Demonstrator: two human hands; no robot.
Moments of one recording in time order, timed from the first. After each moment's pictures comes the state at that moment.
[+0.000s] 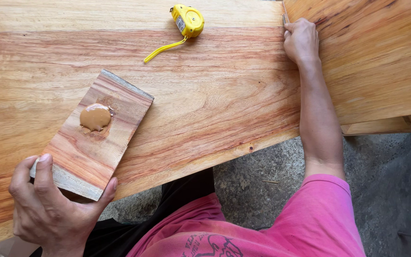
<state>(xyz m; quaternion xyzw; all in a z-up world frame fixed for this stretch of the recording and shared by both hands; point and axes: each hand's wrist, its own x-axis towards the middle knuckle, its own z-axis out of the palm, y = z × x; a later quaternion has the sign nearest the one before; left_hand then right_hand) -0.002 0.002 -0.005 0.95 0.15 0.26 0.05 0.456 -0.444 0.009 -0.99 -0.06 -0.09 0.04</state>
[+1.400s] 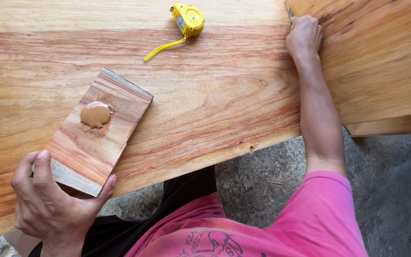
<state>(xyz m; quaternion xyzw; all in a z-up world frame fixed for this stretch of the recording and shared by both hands) -0.004 0.004 -0.009 0.95 0.13 0.27 0.03 0.471 -0.455 -0.004 -0.98 -0.12 -0.18 0.00</state>
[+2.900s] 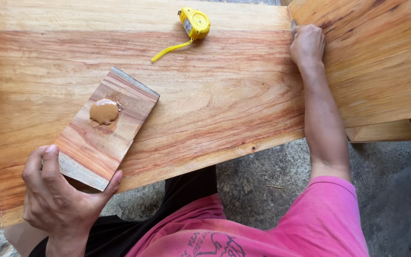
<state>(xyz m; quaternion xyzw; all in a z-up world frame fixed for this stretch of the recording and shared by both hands) 0.000 0.003 -0.005 0.95 0.14 0.29 0.04 0.468 -0.462 -0.005 -0.98 -0.14 -0.15 0.02</state>
